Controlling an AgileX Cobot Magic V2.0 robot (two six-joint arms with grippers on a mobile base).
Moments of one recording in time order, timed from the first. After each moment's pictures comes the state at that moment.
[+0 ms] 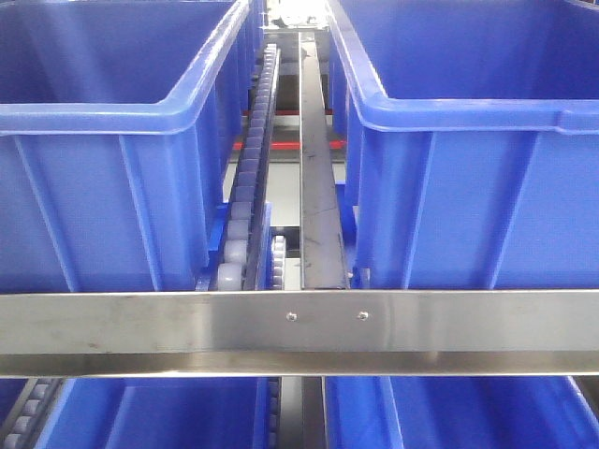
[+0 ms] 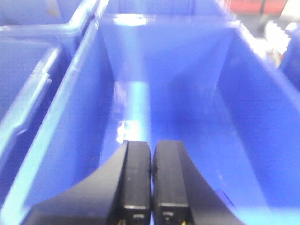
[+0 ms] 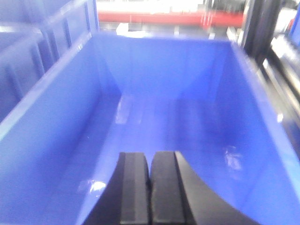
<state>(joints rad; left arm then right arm) -0.05 0.53 -0.45 0.04 0.10 -0.06 0.10 0.66 -0.39 0.02 -0.16 0.02</state>
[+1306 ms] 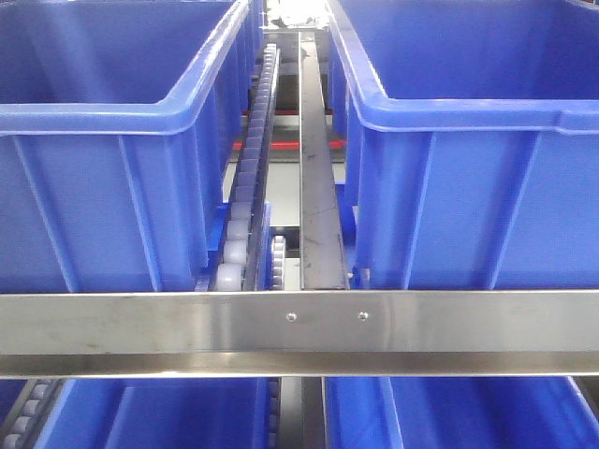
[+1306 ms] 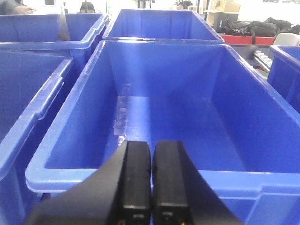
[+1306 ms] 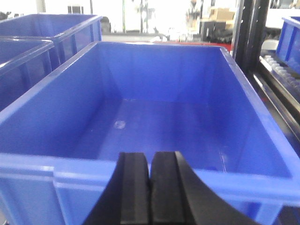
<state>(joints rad) -0.05 0.24 -0.31 0.04 0.16 -0.06 0.10 0.21 -0.07 0.02 -0.16 0.02</state>
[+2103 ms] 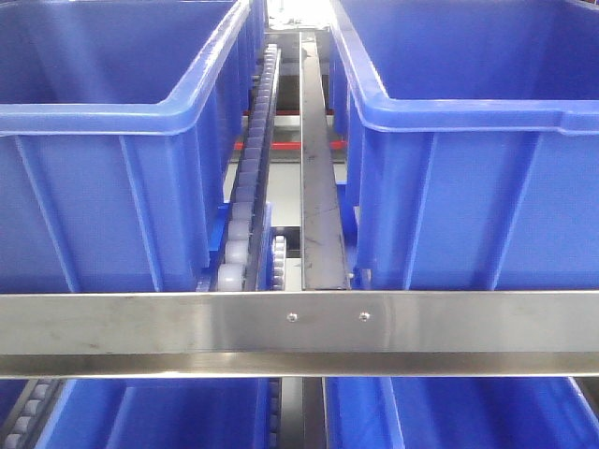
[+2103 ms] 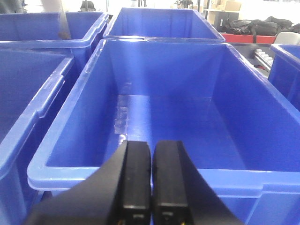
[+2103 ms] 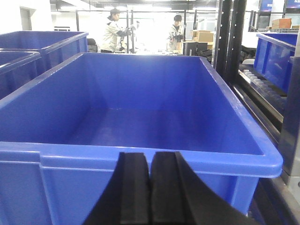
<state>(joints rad) -0.05 0.24 -0.30 0.04 0.17 -0.06 0.04 -0.01 0.03 0.02 -0.10 0.02</state>
